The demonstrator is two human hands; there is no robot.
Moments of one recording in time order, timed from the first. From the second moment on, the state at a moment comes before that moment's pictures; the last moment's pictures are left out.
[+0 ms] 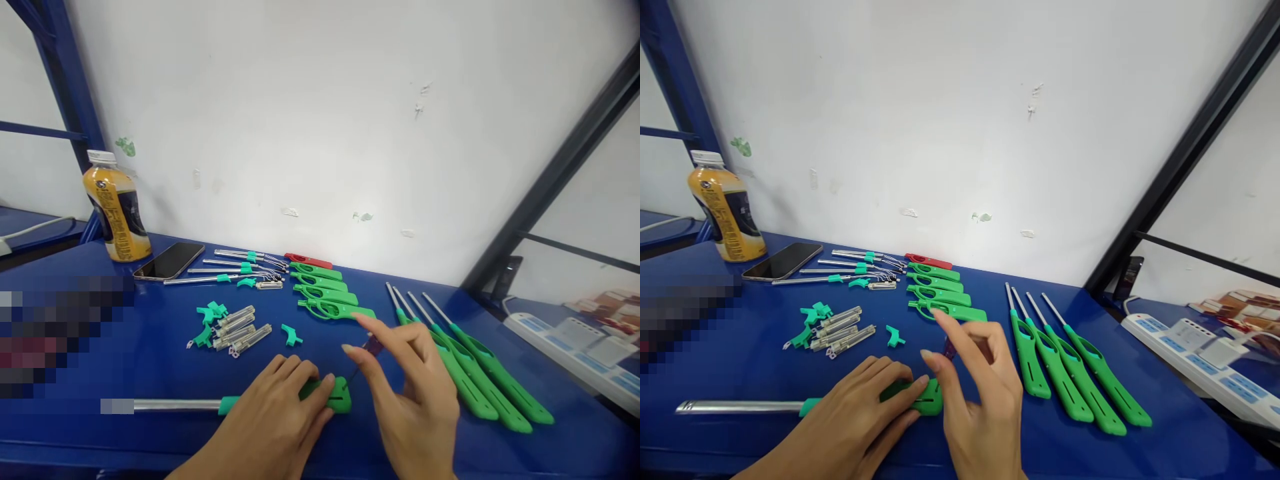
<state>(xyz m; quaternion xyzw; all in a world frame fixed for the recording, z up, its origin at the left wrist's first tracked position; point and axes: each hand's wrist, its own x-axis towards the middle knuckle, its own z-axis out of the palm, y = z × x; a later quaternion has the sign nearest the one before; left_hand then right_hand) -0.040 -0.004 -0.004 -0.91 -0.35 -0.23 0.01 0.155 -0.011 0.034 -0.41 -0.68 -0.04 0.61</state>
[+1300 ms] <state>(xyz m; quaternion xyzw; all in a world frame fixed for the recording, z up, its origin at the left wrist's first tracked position) -0.042 -0.001 -0.009 -0.90 -0.33 -0.28 0.04 0.181 -0.020 0.044 -0.46 -0.63 -0.07 0.62</state>
